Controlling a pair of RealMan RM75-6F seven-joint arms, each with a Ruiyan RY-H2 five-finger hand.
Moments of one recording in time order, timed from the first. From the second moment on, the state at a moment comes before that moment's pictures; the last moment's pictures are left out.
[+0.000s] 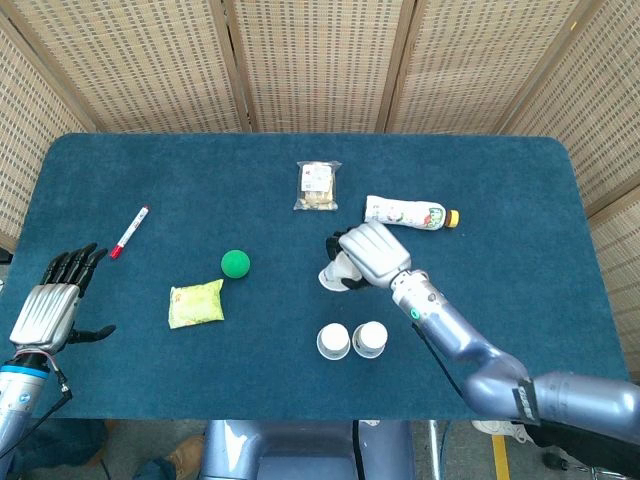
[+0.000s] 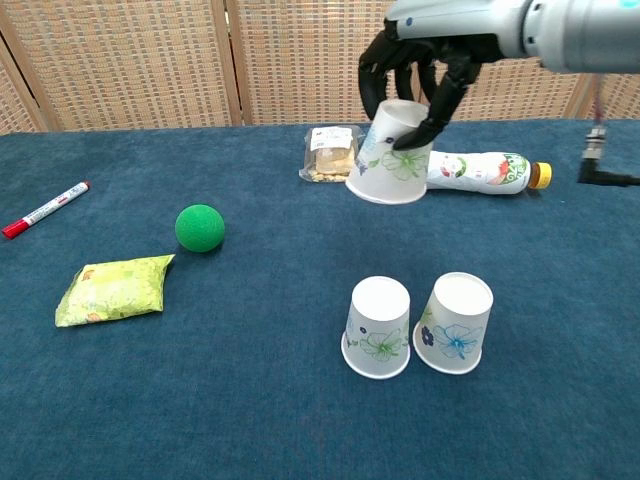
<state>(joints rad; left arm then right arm) -0.30 -1.01 -0.07 -1.88 1.30 1.28 0.16 0.95 -1.20 0.27 -1.82 -1.00 0.84 -0.37</state>
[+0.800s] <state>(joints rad) -0.28 -0.98 -0.04 -1.93 1.35 1.28 0.20 0.83 -1.14 0.08 -2.06 -1.17 0.95 -0.56</state>
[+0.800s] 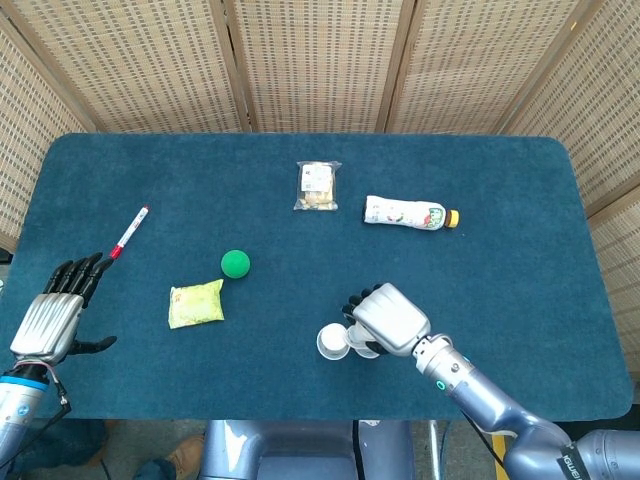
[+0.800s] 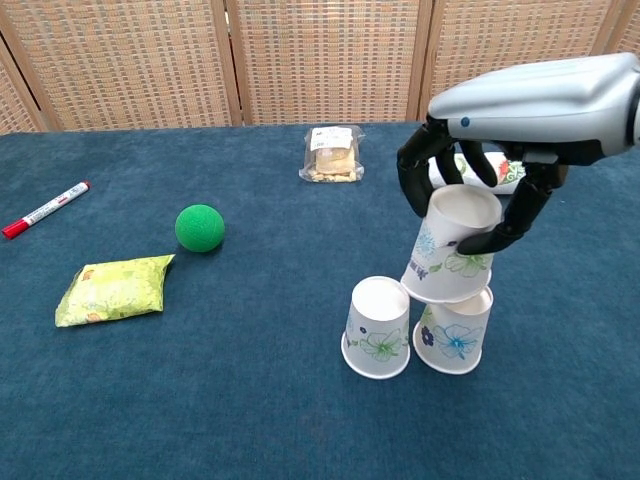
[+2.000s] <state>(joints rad) -0.28 -0.97 -0.04 -1.94 1.36 1.26 0.18 0.80 -1.04 0.03 -2.19 -1.24 1.03 -0.66</state>
